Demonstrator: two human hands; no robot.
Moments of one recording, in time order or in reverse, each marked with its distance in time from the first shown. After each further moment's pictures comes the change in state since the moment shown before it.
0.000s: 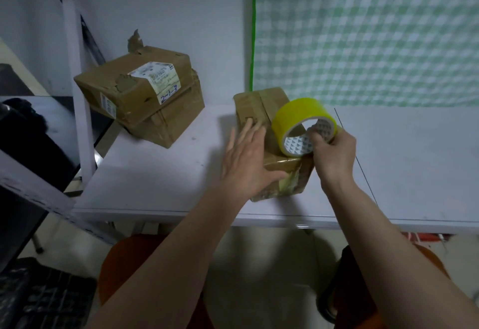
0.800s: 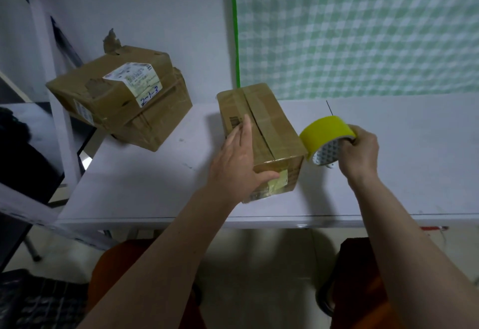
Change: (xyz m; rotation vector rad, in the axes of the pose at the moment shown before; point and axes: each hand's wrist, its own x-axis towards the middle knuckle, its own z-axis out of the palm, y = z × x) left_hand 0.005 0.011 0.002 -0.085 -0.090 -0.047; right_hand 0.046 0.042 -0.045 -0.146 0.003 0.016
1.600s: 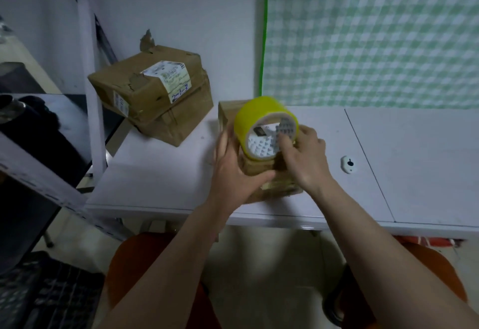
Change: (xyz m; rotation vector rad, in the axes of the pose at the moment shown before) left_hand -0.036 -0.047 -0.001 -0.528 0.324 -0.118; right_hand -0.074 -0.071 0.064 -0.229 -0.398 -0.219
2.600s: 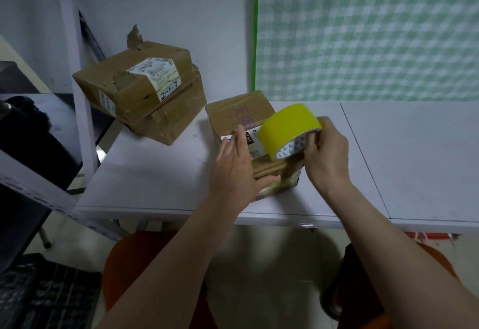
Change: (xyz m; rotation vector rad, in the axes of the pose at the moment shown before) left_hand 0.002 0.017 0.017 0.602 -0.142 0.114; right_hand 0.008 0.031 -0.023 0.086 0.333 -0.109
